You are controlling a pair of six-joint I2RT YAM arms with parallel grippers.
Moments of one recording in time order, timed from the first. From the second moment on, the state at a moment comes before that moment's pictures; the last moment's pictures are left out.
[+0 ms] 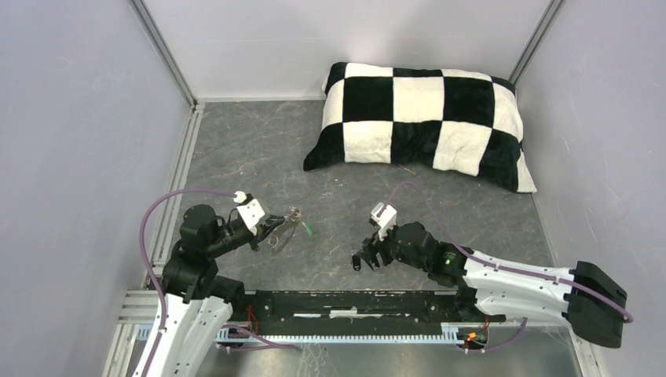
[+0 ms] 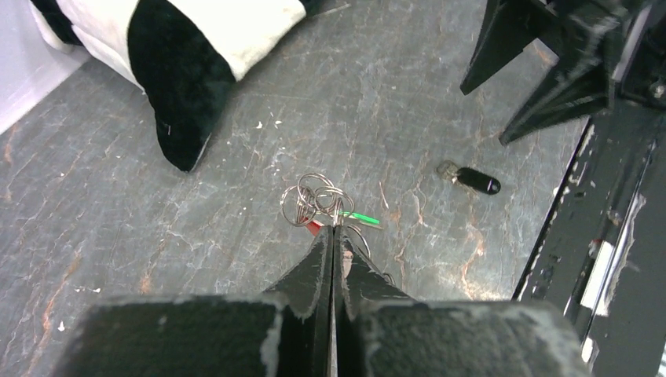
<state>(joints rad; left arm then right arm) -0.26 0.38 0.61 -0.52 0.67 0.34 1.12 0.93 0.39 0.09 0.15 0.19</state>
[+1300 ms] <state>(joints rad) -0.26 0.42 0.57 -0.56 0.71 0.47 1.19 1.32 0.41 0.29 0.22 0.20</state>
